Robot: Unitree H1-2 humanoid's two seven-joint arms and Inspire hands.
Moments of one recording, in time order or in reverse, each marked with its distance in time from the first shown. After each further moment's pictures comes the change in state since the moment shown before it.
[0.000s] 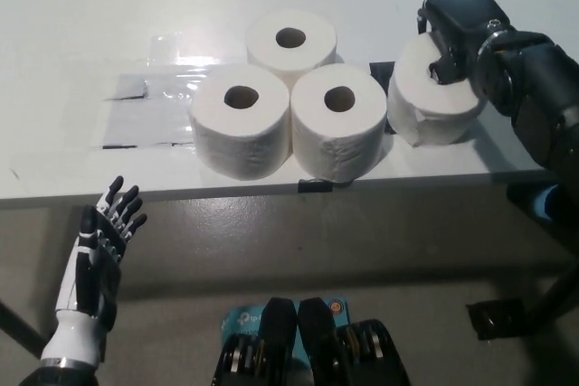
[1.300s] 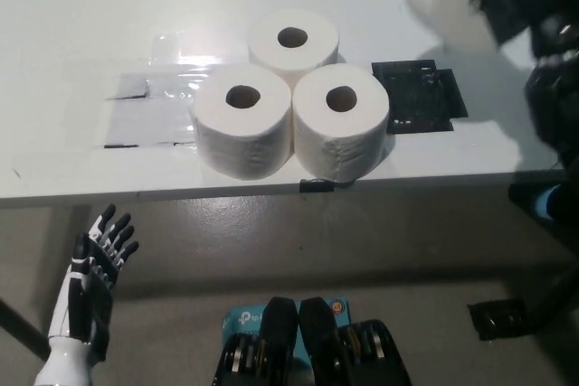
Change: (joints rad) left_arm 0.068 0.000 0.013 -0.012 -0.009 -0.004 0.000; right_arm 0.245 -0.193 -0.203 -0.721 -0.260 0.164 -0.609
